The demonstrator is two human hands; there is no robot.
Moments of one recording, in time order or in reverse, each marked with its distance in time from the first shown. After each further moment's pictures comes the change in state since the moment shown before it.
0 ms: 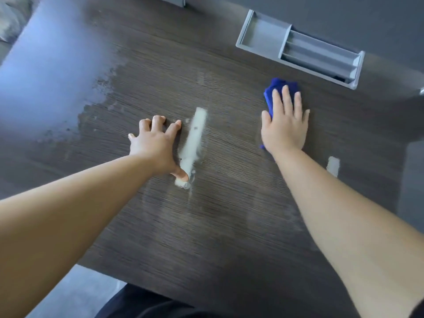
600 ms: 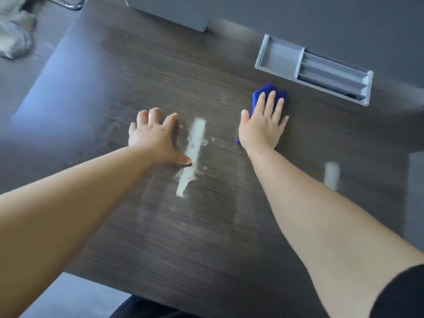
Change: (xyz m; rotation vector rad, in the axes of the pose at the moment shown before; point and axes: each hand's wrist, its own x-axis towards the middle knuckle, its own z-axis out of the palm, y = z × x) left_hand 0.029 -0.063 -0.038 -0.043 0.123 -0.002; right_hand 0.019 -0.116 0.007 0.056 -0.033 0.184
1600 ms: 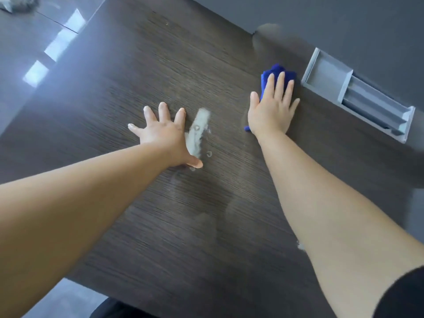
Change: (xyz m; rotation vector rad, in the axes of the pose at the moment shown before) left_hand 0.032 -0.046 0.002 -0.047 -0.134 -0.149; right_hand 0.050 -0.083 0.010 -0.094 -0.003 -0.159
